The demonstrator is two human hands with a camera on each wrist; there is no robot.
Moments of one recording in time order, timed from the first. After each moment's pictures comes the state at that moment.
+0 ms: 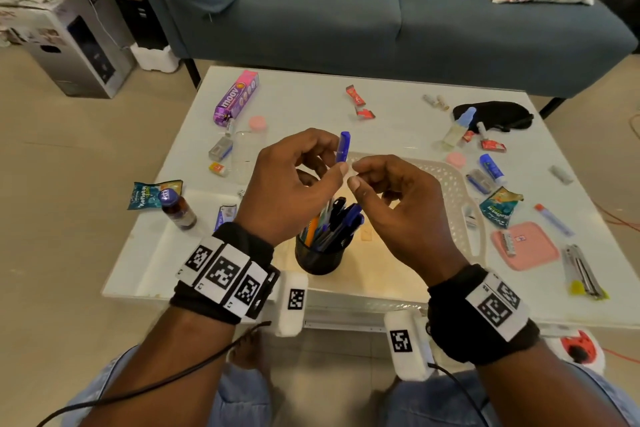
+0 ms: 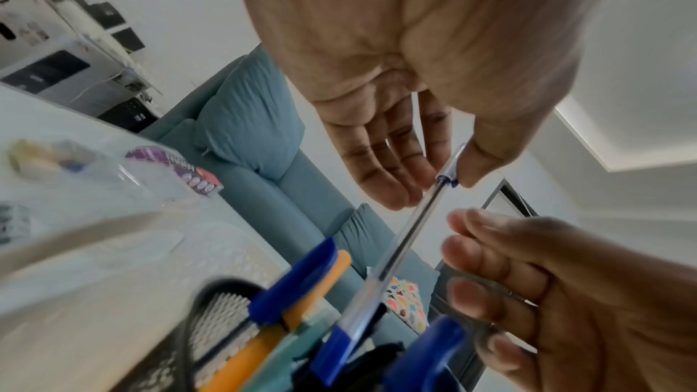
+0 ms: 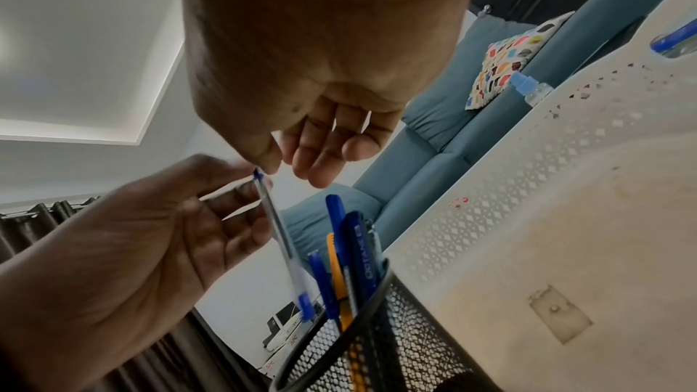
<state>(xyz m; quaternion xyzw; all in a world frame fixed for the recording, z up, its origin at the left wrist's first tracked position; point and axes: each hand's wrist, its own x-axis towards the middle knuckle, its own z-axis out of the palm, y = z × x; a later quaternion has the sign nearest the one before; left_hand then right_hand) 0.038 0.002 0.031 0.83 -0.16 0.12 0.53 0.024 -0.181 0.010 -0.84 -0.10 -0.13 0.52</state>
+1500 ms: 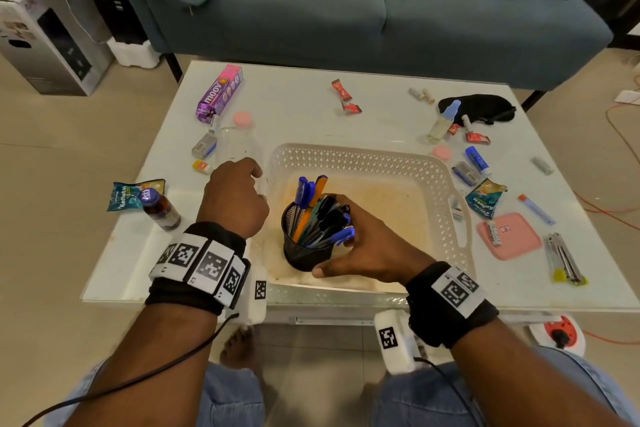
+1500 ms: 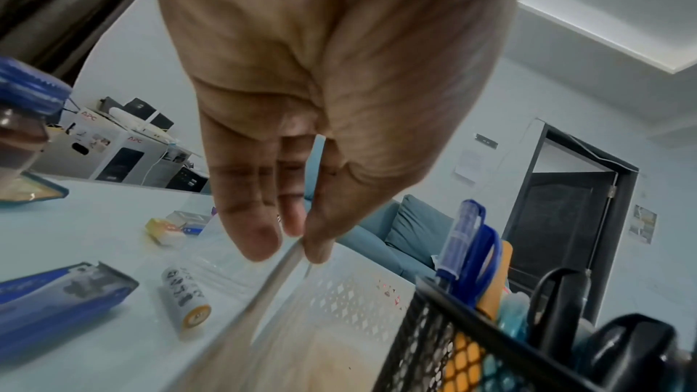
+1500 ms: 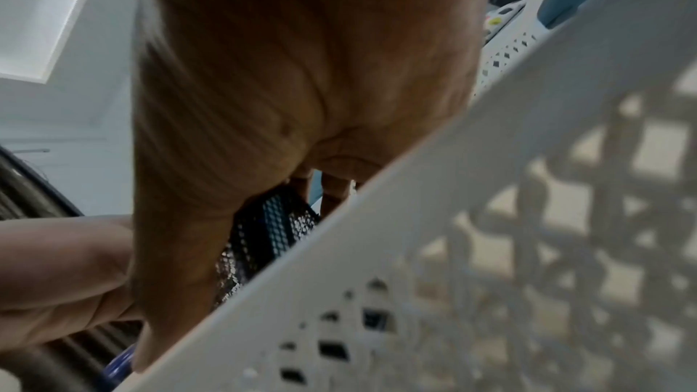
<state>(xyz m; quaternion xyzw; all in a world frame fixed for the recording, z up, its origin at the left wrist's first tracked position) 0.055 0.041 -0.017 0.95 0.08 0.00 0.30 0.021 -0.194 -0.050 -0.82 -0.15 0.21 0.51</state>
